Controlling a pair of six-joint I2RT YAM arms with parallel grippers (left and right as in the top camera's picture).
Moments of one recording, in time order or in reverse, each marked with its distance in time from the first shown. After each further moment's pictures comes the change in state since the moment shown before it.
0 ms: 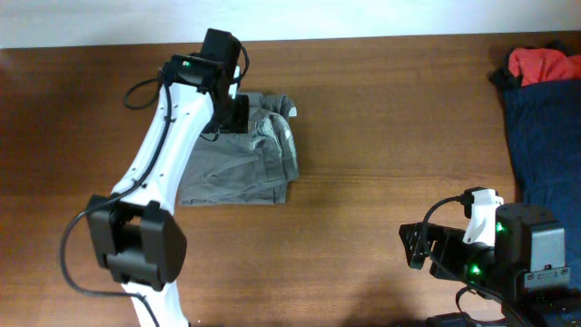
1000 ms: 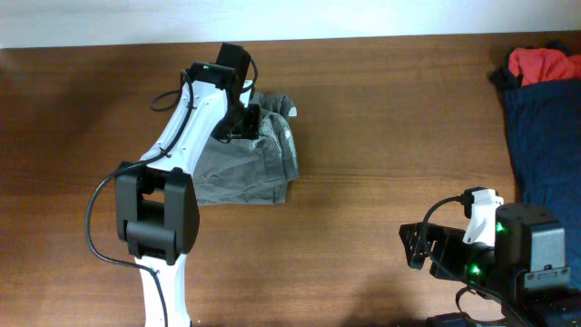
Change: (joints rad) left arm 0.003 0.177 0.000 0.103 0.102 0.051; right arm 0.000 0.000 0.000 0.000 0.000 -0.001
